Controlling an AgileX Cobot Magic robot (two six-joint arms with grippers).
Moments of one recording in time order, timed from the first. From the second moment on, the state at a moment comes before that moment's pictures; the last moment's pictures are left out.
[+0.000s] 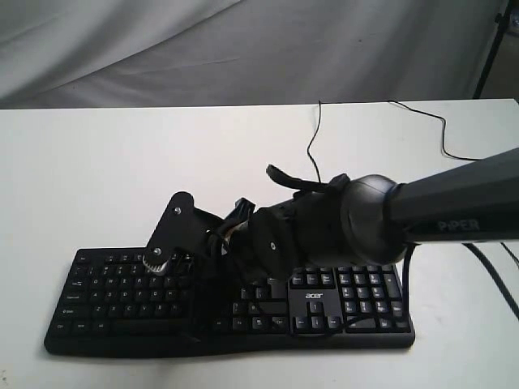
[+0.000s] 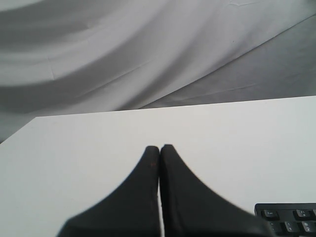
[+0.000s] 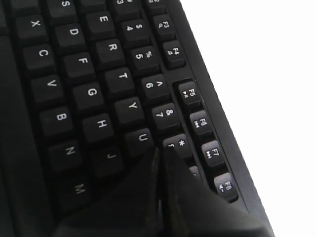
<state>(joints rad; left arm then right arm) 0.13 0.00 -0.01 0.03 0.19 0.09 0.59 2.02 -1.12 0.33 0.12 -0.75</state>
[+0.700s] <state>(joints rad) 0.13 0.00 -0.01 0.03 0.19 0.09 0.59 2.00 -1.13 0.33 0.13 -0.75</state>
